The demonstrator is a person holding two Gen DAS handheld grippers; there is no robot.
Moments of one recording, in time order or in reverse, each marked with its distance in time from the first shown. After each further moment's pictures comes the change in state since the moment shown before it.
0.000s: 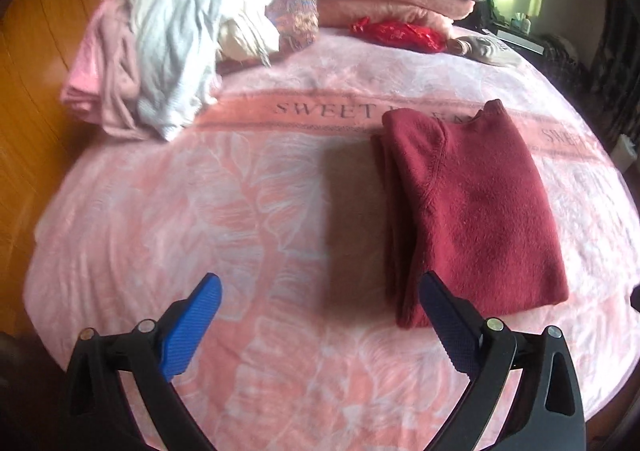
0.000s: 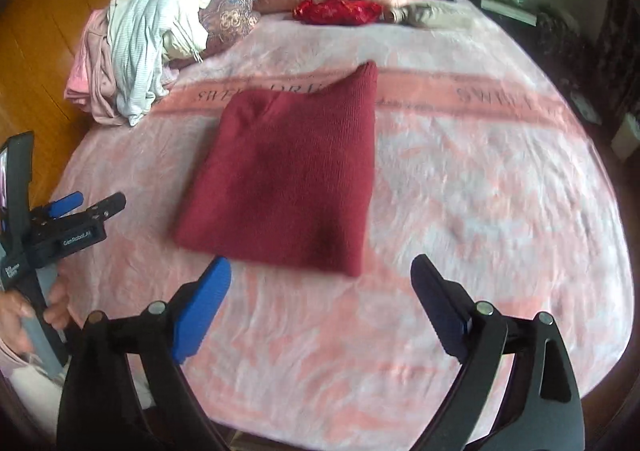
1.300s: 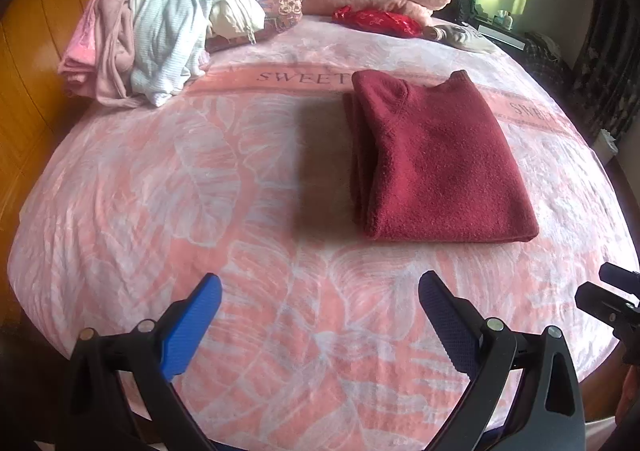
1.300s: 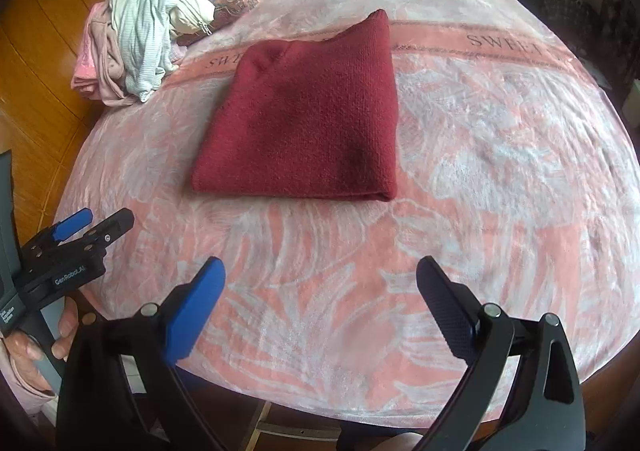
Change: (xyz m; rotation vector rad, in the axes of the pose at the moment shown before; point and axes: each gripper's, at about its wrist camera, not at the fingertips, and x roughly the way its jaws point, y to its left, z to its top) left arm -0.022 -0.009 -0.069 -0.010 0.028 -0.093; right arm 0.014 0.015 -0.055 0.036 0.057 0.041
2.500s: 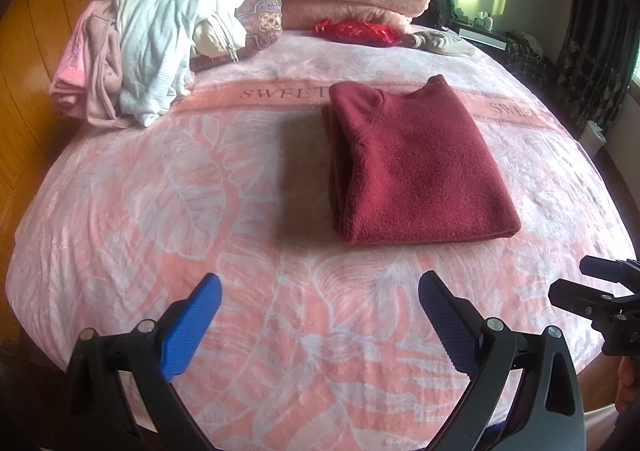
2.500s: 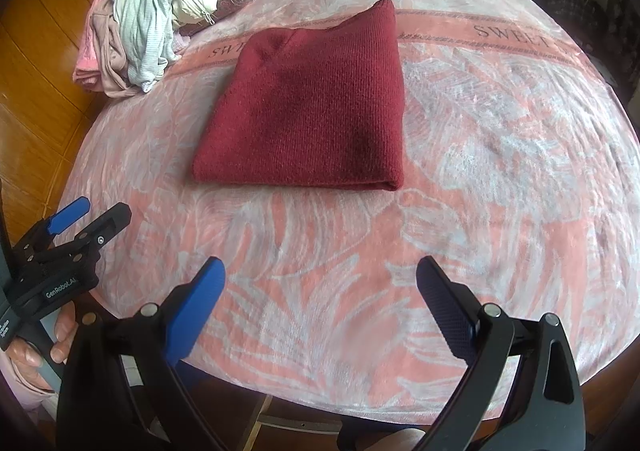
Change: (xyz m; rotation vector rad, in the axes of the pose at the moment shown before) left arm -0.012 -0.017 -0.004 0.047 -0.046 -0.022; right arm 0.006 0.003 -0.006 0.006 0.034 0.015
